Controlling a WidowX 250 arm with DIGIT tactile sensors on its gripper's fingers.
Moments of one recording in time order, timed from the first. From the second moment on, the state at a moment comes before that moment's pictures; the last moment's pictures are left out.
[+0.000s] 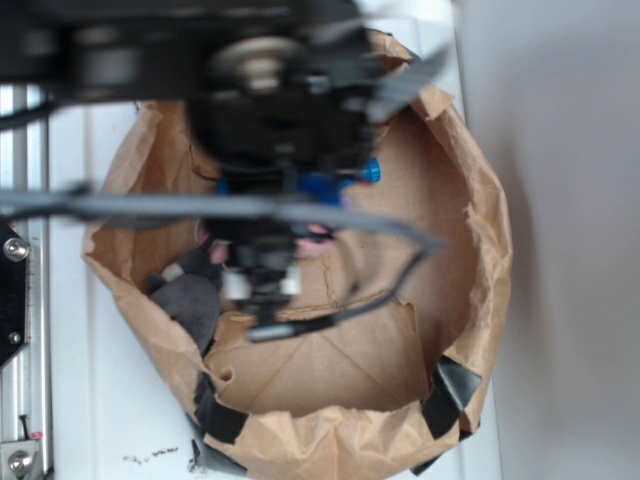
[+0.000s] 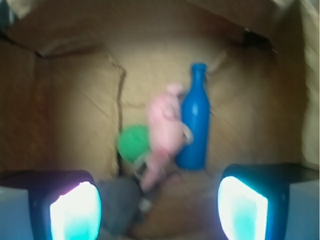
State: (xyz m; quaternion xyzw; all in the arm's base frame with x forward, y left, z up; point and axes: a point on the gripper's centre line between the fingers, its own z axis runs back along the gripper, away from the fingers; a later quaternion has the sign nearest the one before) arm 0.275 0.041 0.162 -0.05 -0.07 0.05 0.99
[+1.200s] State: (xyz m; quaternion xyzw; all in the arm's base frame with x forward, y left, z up) arm 0.312 0.060 0.077 -0.02 -0.05 0.07 1.00
